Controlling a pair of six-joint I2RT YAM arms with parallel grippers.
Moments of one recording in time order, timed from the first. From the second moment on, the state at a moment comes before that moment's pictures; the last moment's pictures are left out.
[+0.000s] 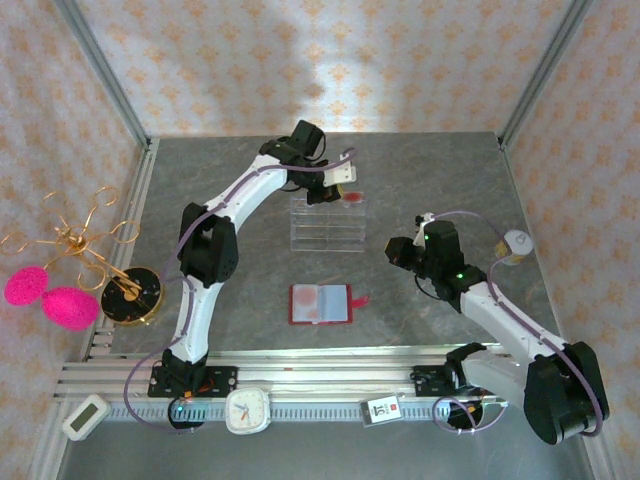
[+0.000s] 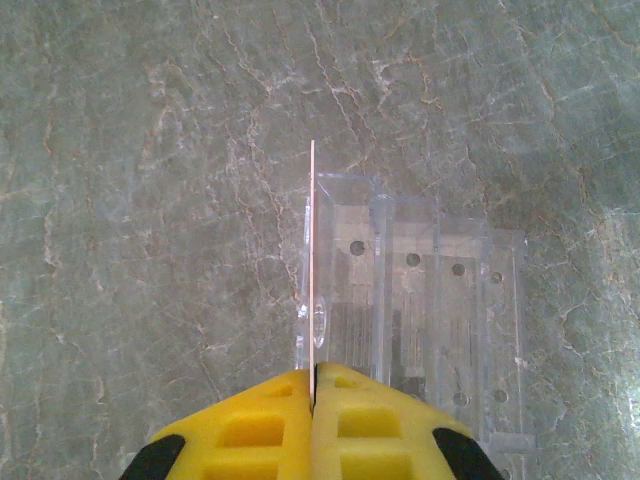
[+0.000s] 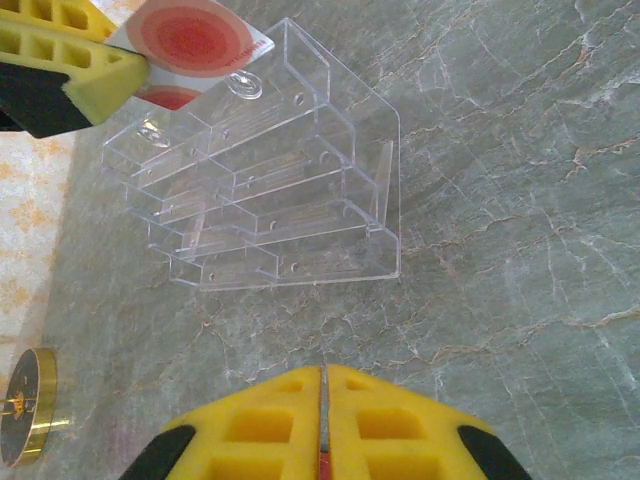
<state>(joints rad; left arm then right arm) -0.43 2.23 2.08 -0.90 0.52 0.92 0.34 1.04 0.53 -0.11 -0.26 0.71</state>
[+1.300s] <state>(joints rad) -0.45 1.46 1.18 0.18 0.49 -0.09 0.78 1.28 0.66 -0.10 -0.13 0.61</state>
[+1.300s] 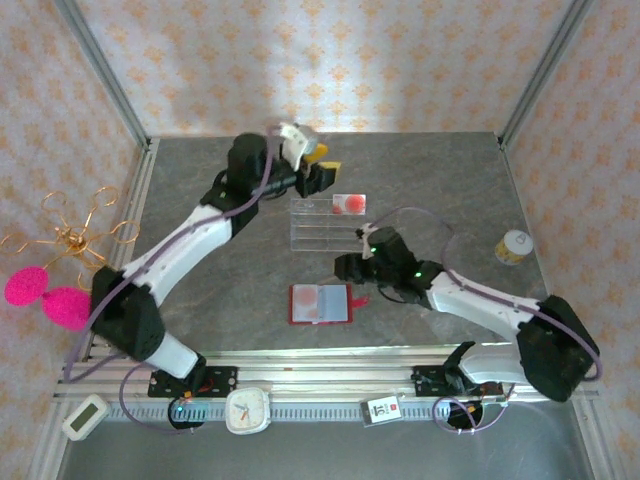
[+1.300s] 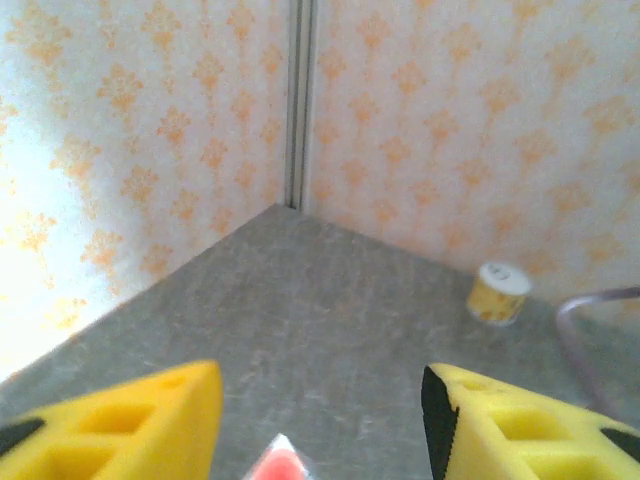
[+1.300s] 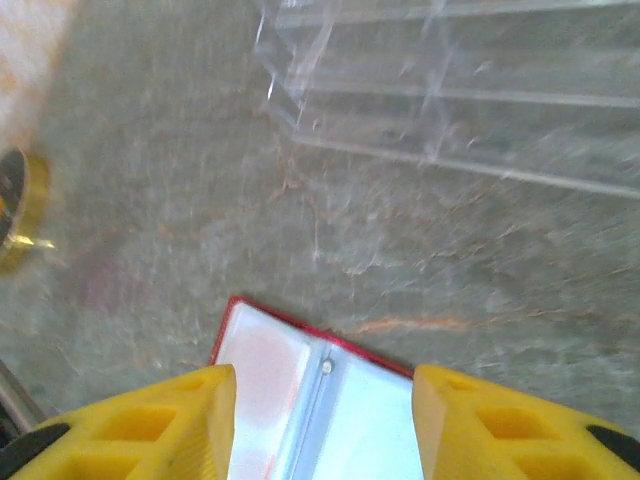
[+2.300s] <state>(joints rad) -0.47 0.98 0.41 0.23 0.03 -0.73 1.17 1.76 0.92 -0.16 0.33 0.52</state>
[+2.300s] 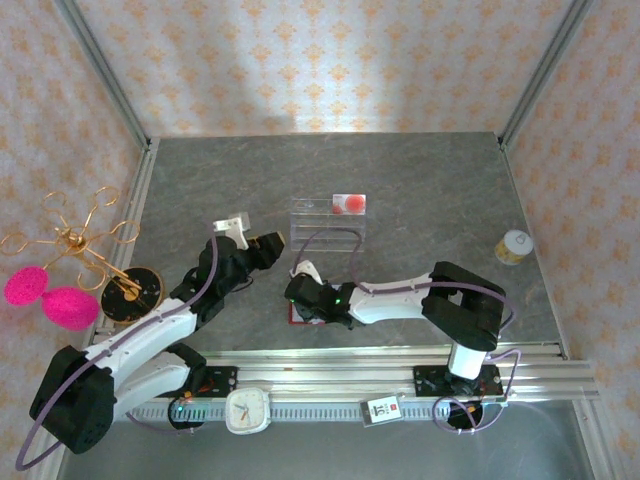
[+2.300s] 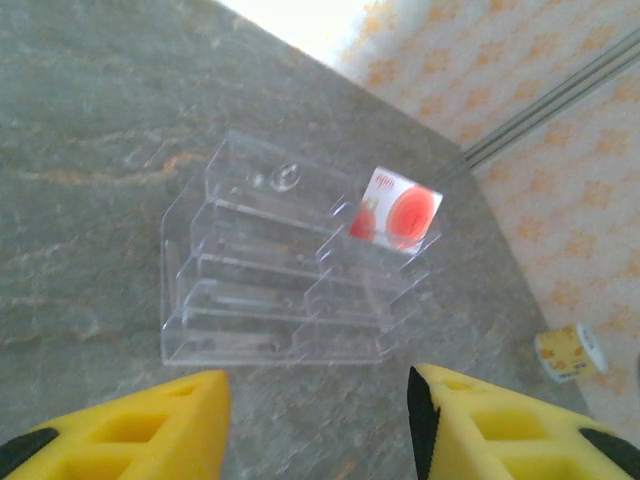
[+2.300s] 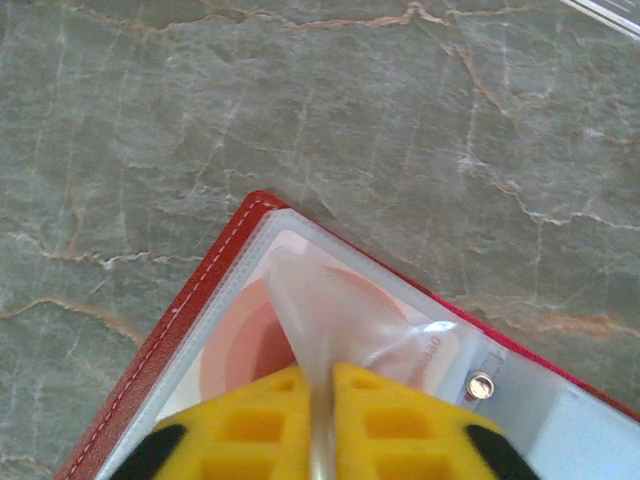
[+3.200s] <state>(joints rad) -0.79 1.49 0.50 0.24 0.19 -0.76 1.11 1.27 0.52 0.06 0.31 0.80</state>
